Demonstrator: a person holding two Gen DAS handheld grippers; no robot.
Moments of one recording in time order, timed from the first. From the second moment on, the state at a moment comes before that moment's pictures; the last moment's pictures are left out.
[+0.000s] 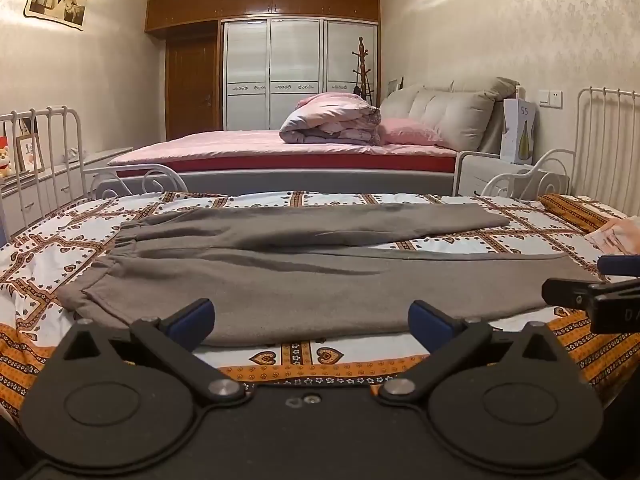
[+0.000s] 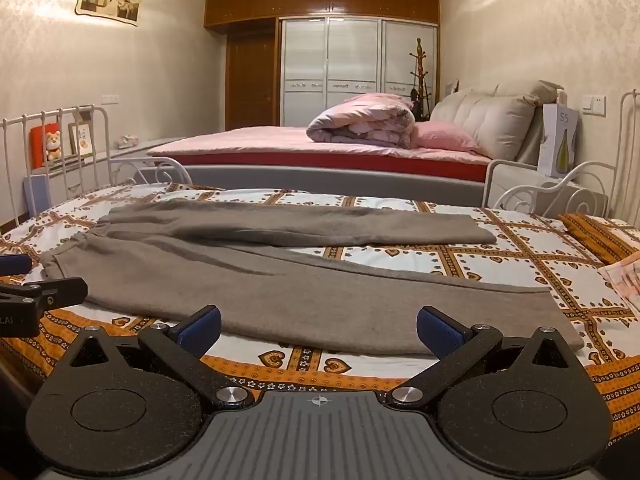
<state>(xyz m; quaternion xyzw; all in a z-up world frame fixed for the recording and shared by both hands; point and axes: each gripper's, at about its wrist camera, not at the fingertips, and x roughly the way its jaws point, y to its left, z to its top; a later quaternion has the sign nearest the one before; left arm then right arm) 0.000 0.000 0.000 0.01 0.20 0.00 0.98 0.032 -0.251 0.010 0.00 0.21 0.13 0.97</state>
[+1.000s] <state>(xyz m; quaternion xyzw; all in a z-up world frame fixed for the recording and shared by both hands) 0.003 -0.001 -0.004 0.01 0.21 -0.01 0.98 0.031 -0.252 0.011 0.00 0.21 0.12 0.97</state>
